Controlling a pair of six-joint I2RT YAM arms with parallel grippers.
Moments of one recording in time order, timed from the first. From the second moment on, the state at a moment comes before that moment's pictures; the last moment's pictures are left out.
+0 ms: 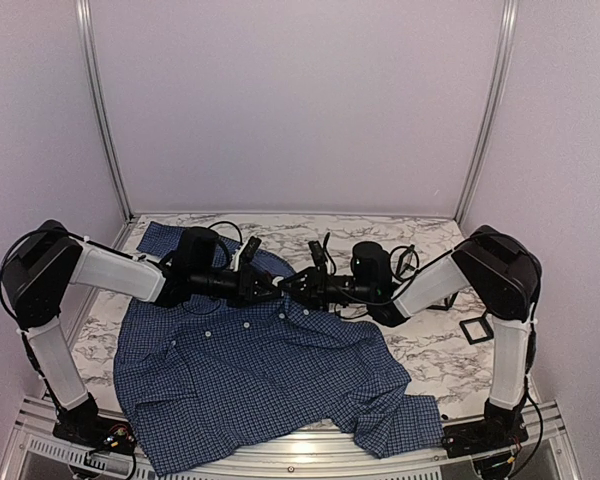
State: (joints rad) left arm -0.65 1.79 0.91 0.42 0.70 -0.74; right arm 0.71 2.03 0.97 0.90 -0.69 1.11
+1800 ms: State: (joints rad) left arm -0.65 1.79 0.90 0.43 0.71 -0.73; right arm 0.71 2.03 0.95 0.94 -0.68 1.13
